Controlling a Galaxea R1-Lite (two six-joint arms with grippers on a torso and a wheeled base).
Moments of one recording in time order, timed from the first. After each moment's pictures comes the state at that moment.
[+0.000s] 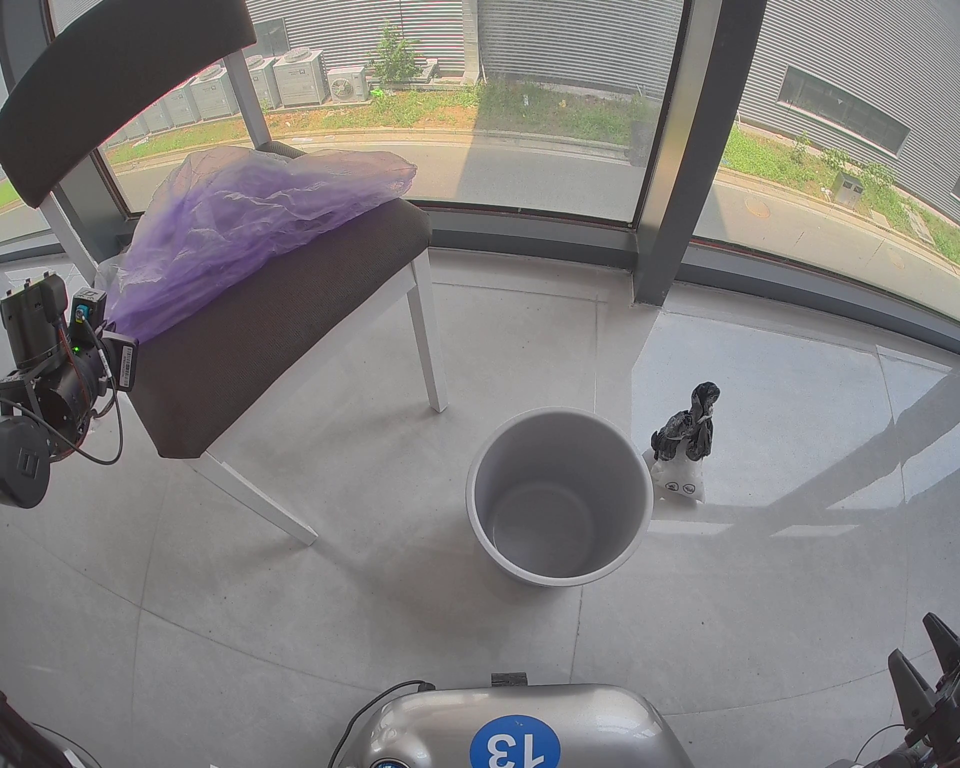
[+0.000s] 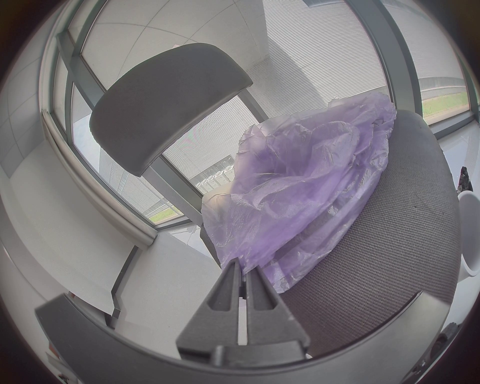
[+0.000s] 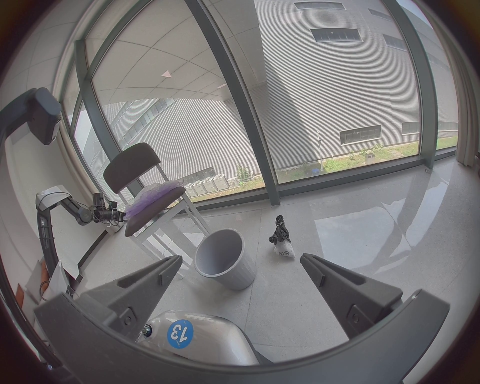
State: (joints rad) left arm 0.09 1.62 -0.85 -0.72 0.31 0.44; right arm -0.01 0.09 -0.02 -0.07 0.23 0.30
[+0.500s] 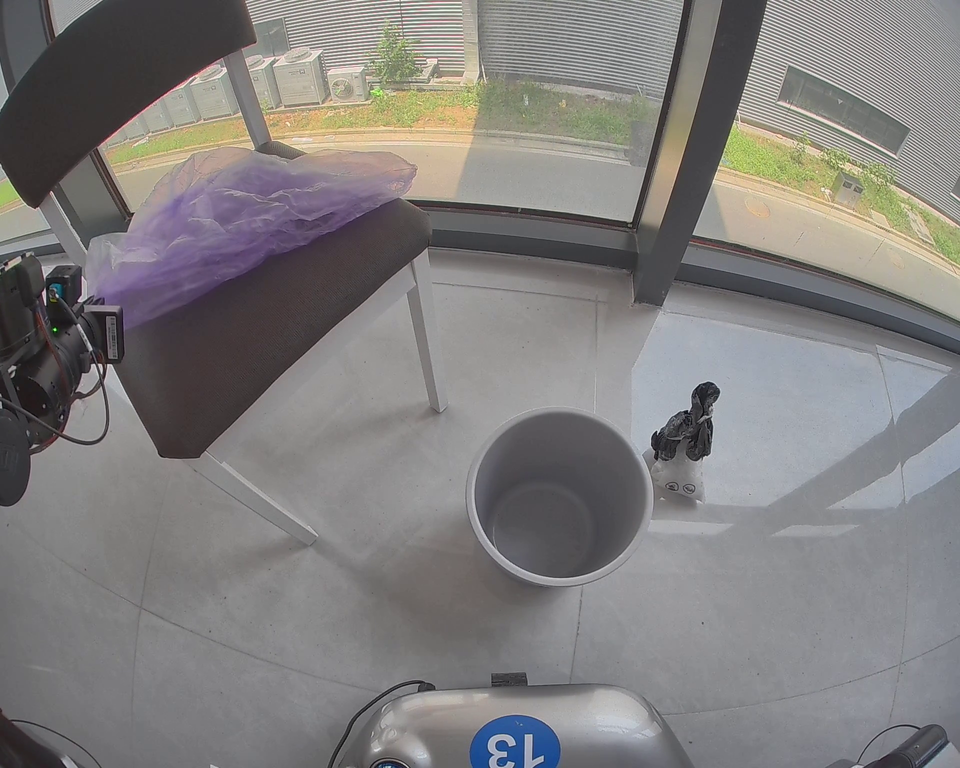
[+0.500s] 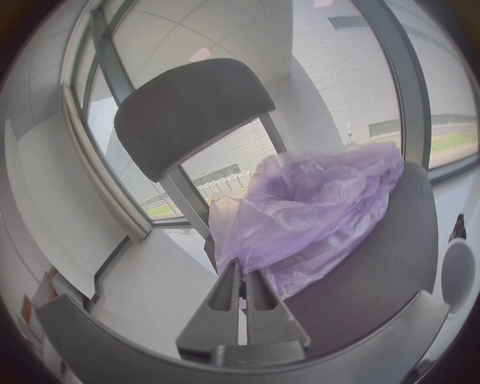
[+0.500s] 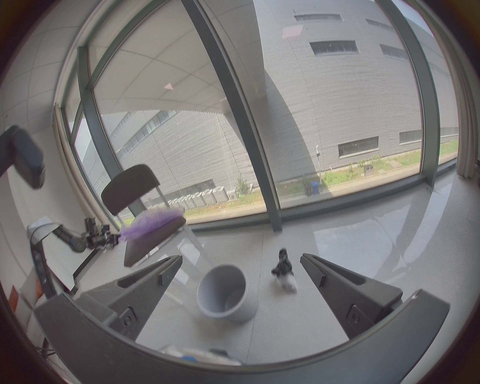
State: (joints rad) left arm 0.08 1.51 -0.88 -0.70 0.28 0.26; right arm -0.02 0.49 -0.35 -0.32 0.19 0.30
